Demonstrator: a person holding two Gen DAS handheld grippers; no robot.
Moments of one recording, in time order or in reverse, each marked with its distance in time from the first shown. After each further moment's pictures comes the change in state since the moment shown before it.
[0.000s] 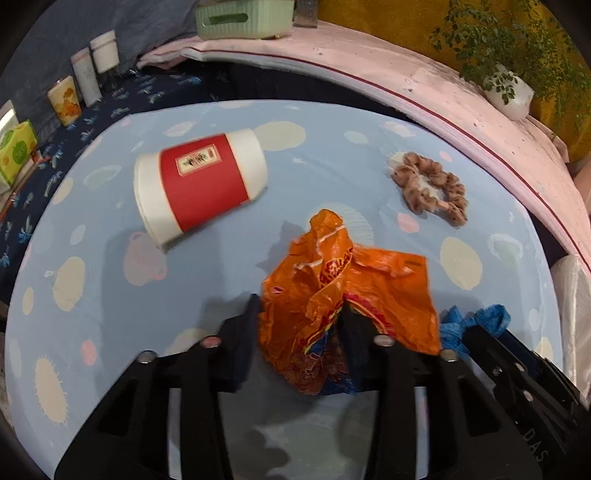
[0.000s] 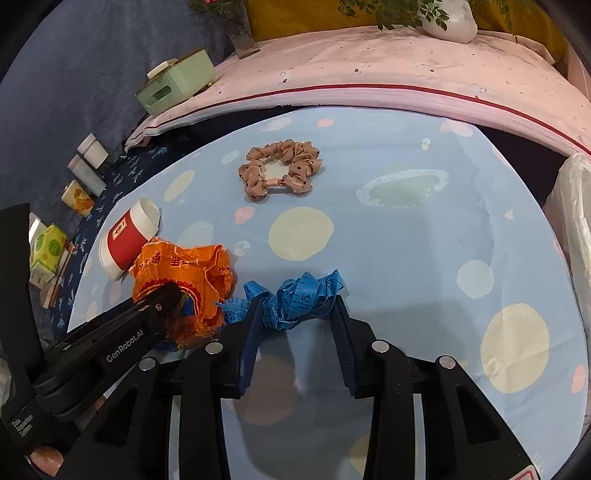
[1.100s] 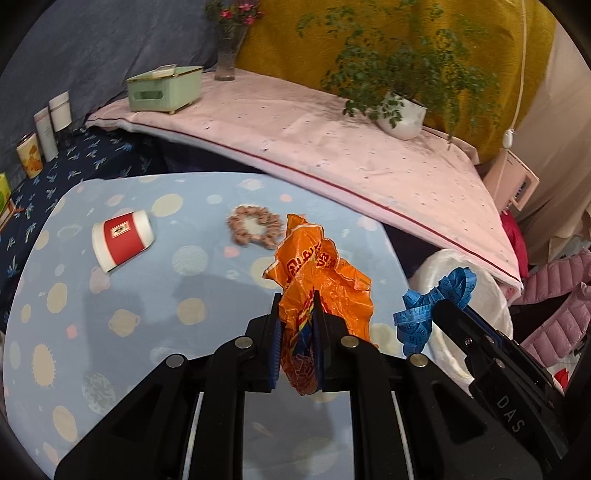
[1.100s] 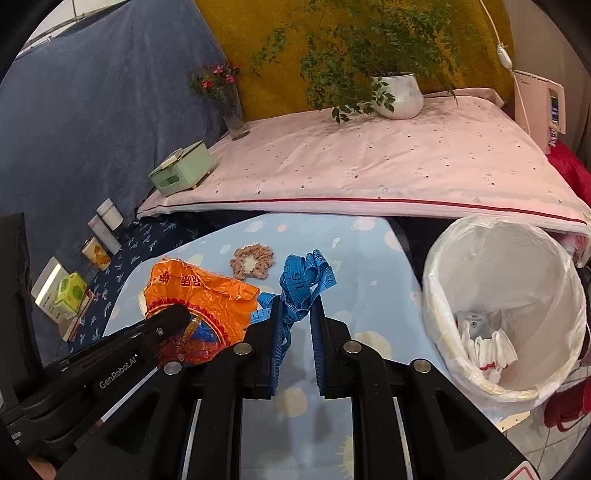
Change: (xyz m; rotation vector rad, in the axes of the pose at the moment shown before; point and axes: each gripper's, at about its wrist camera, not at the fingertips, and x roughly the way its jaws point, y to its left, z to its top) left arm -0.136 -0.108 -0.019 0.117 -0.145 -0.229; right arm -0.163 -0.059 -0.003 0.031 -0.276 -0.017
